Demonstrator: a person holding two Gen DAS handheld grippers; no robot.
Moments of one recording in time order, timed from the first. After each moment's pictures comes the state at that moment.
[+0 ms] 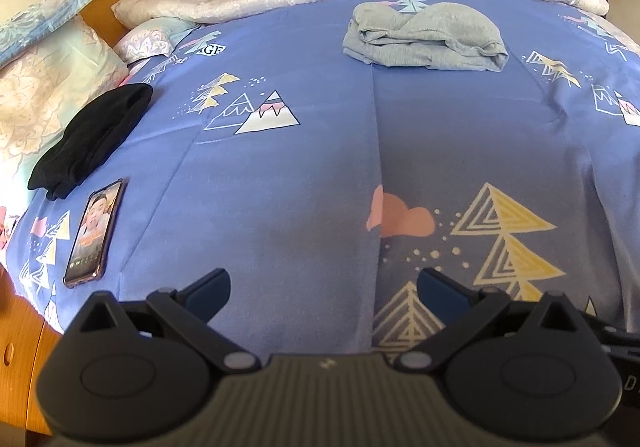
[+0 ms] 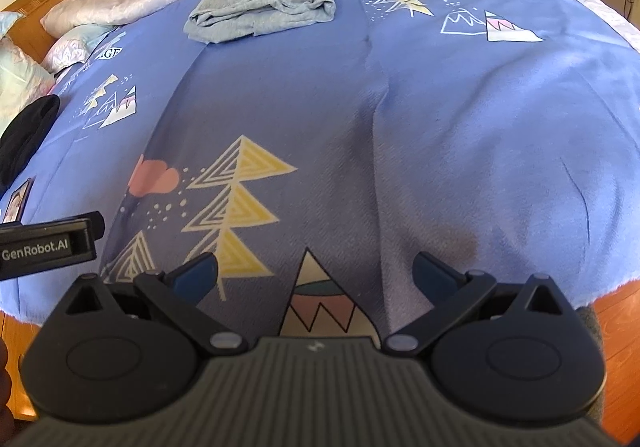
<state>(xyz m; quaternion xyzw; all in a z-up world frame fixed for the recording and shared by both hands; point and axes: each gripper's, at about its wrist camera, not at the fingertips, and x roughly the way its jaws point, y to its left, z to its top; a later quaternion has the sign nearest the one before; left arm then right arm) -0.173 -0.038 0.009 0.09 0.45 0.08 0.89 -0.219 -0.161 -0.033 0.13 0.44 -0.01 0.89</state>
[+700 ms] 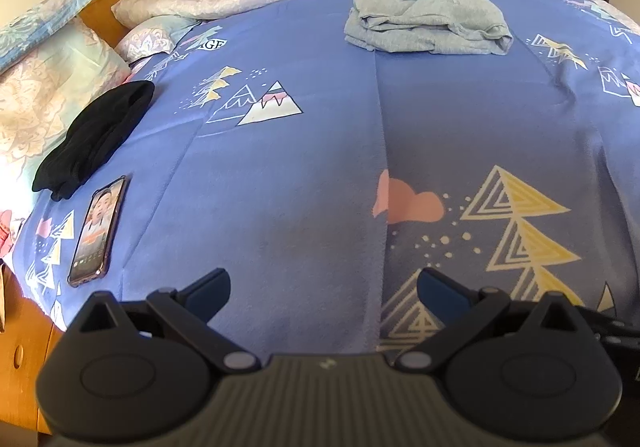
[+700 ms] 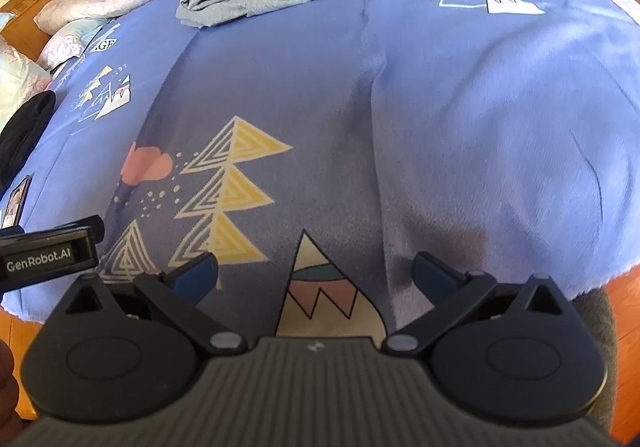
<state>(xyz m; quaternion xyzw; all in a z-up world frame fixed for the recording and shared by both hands) -0.172 -0.039 -0.002 0.11 0.45 0.09 0.88 -0.215 -0.165 -0.045 0.15 0.46 -0.01 0.87</state>
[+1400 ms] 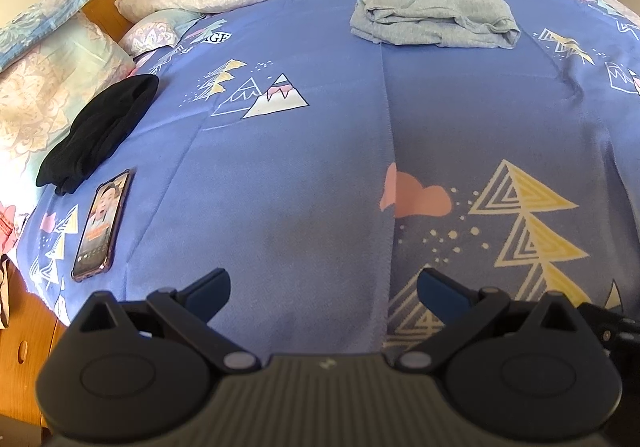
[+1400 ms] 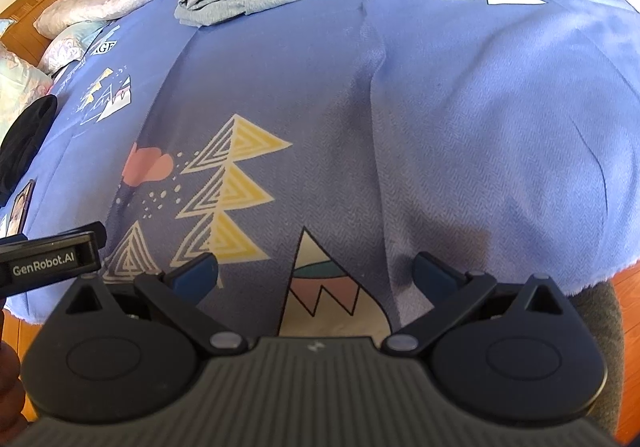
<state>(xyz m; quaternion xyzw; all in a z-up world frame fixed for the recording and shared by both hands) -0.172 -0.037 -0.003 0.11 0.46 0.09 0.88 -0.215 -0.168 -0.046 0.16 0.47 0.00 0.87</state>
